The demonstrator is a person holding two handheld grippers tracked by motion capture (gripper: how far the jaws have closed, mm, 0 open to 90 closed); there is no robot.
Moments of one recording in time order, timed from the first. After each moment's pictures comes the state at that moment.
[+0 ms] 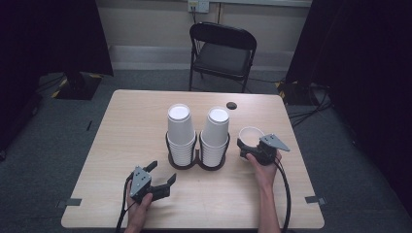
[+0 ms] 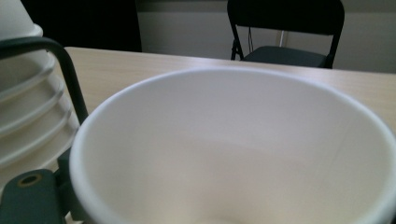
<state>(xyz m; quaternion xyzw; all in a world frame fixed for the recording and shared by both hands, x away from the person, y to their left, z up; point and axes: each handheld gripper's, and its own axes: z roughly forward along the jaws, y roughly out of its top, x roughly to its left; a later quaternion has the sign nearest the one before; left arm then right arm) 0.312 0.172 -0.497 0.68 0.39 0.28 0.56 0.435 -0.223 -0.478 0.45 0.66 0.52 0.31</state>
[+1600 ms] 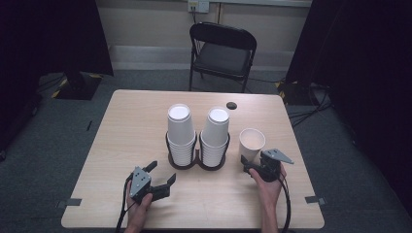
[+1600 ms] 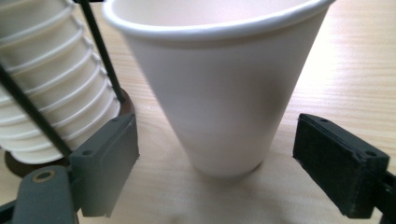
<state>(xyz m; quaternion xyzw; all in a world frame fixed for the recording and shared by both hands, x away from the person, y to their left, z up) 0.311 0.173 -0.497 0.68 0.39 0.28 0.56 0.384 -0.227 -0.485 0.53 0.67 0.45 0.27</state>
